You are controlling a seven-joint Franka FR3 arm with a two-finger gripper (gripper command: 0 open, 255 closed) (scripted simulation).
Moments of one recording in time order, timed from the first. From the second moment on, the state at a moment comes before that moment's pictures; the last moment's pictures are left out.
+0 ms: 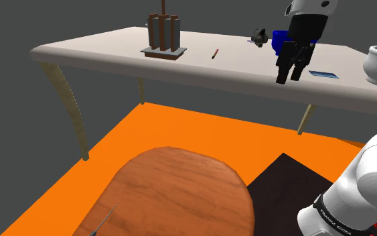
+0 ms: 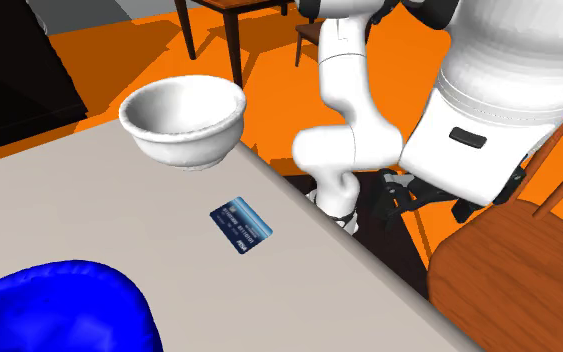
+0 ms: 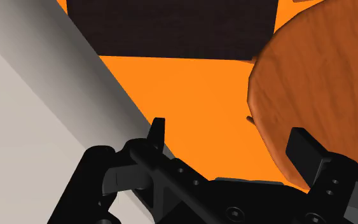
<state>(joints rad) 0.02 -0.78 -0.05 -2.33 0.08 1.44 0.01</state>
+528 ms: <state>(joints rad) 0.03 -0.98 -0.25 -2.41 -0.04 1.52 -0.30</state>
